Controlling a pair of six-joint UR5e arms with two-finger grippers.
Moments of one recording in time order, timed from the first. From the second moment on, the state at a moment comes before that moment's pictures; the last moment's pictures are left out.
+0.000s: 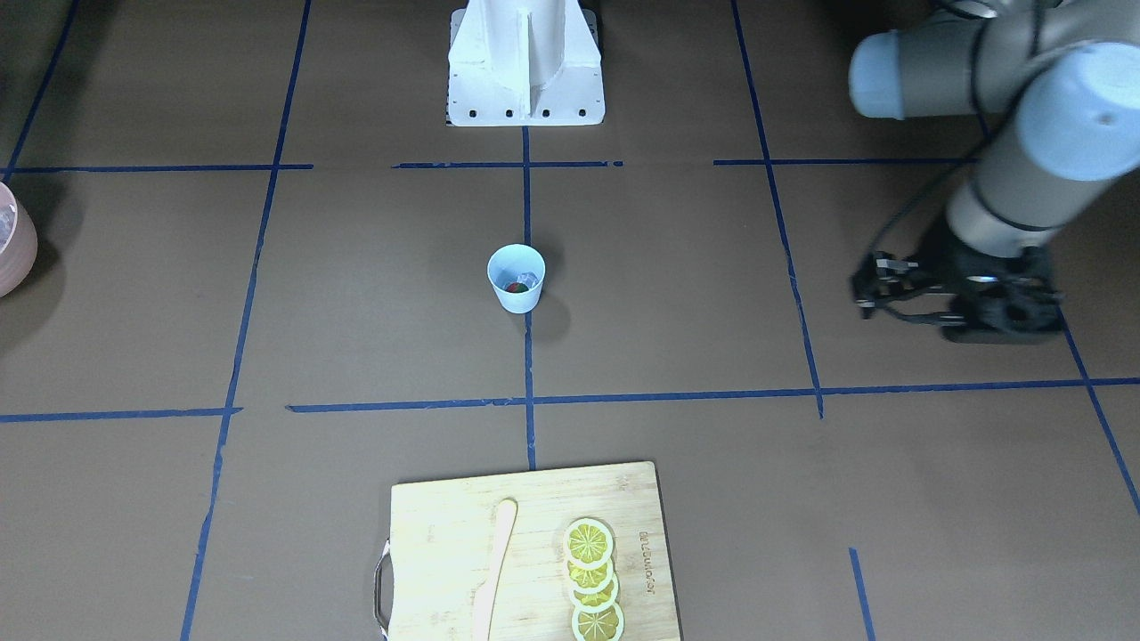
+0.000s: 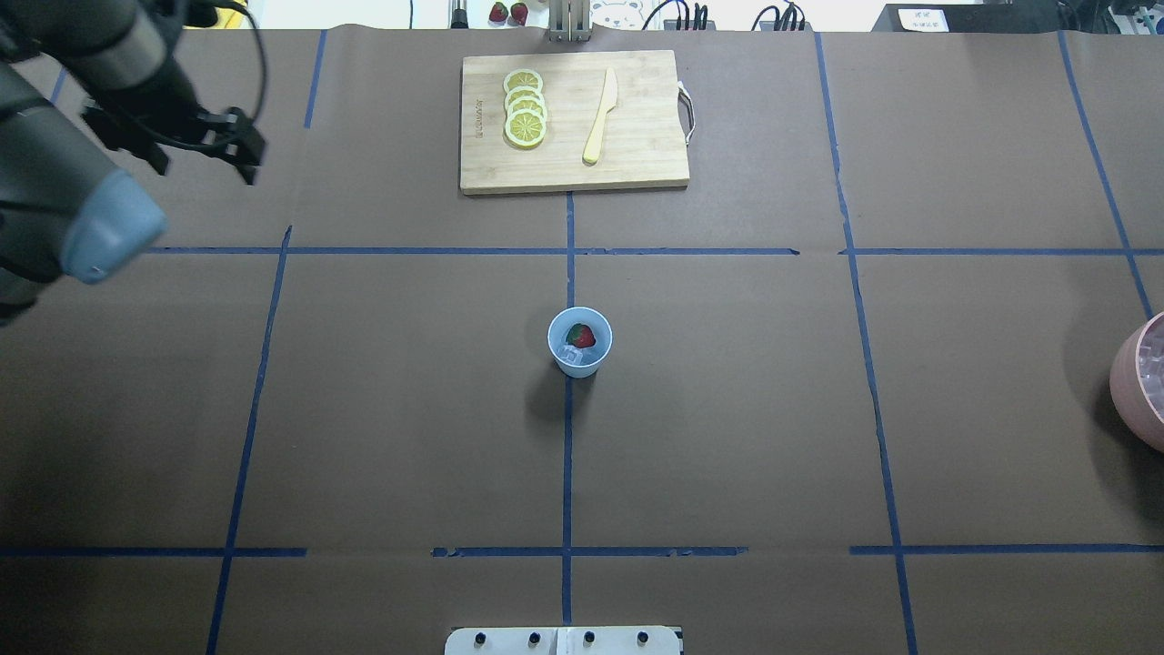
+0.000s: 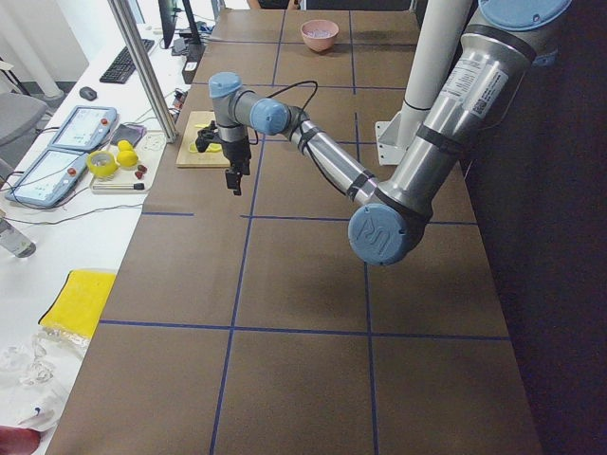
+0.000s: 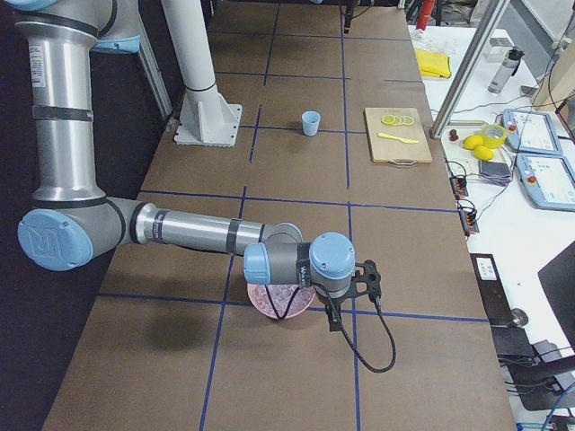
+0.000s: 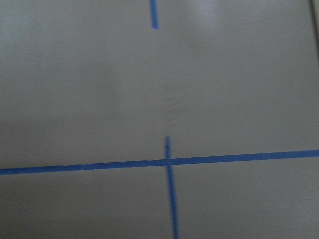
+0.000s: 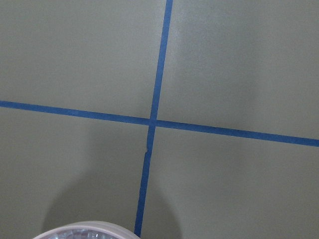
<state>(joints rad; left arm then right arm) -1.16 -2.01 -1.75 -1.25 -2.19 -0.35 1.64 -1.58 1.50 -1.39 2.41 -0.09</state>
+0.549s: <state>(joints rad) -1.43 -1.80 -1.69 -1.25 -2.33 0.06 1.63 -1.58 1.50 -1.39 2.41 -0.09</state>
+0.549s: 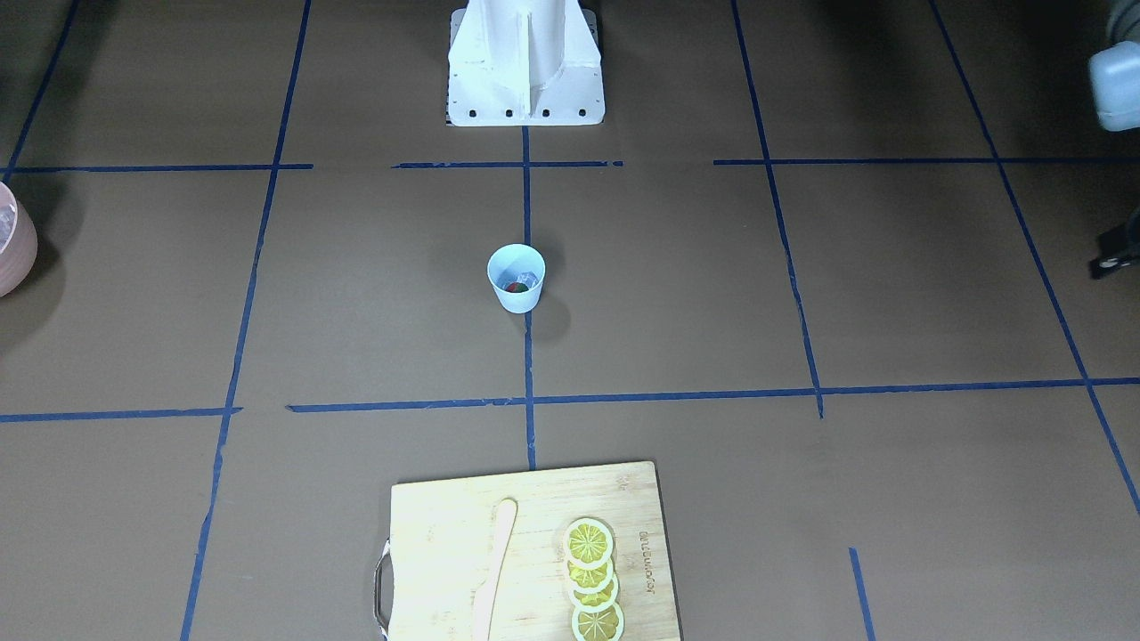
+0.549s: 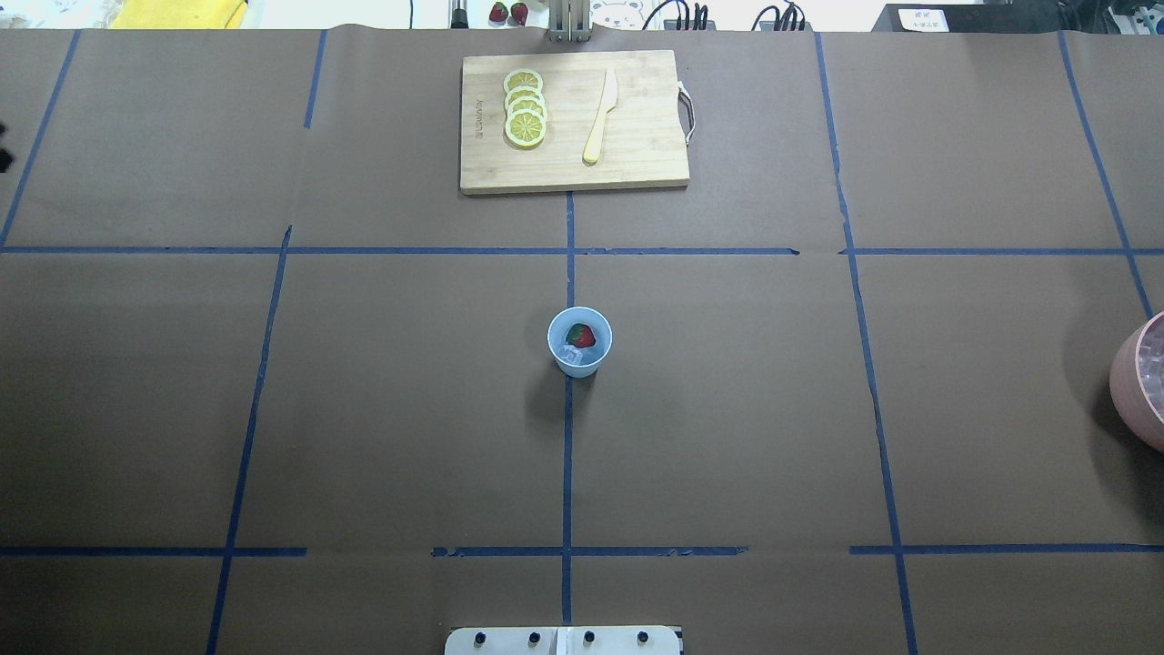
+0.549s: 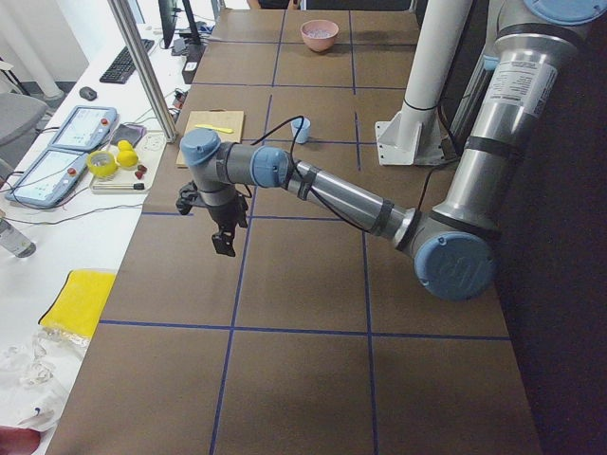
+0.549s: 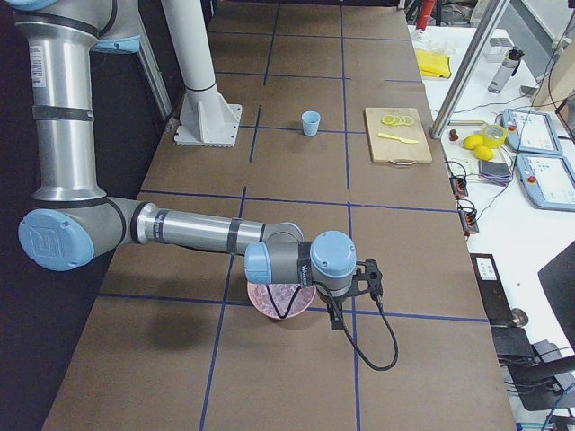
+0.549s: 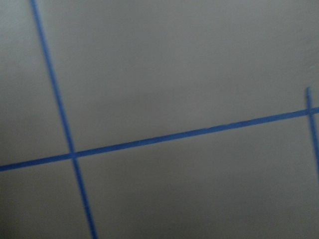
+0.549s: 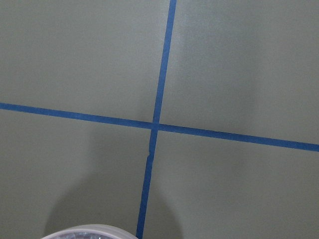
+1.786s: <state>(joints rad) -1.58 -1.63 -1.61 -1.31 -2.37 0.19 1.64 -1.58 1.50 -1.39 2.41 -0.09</state>
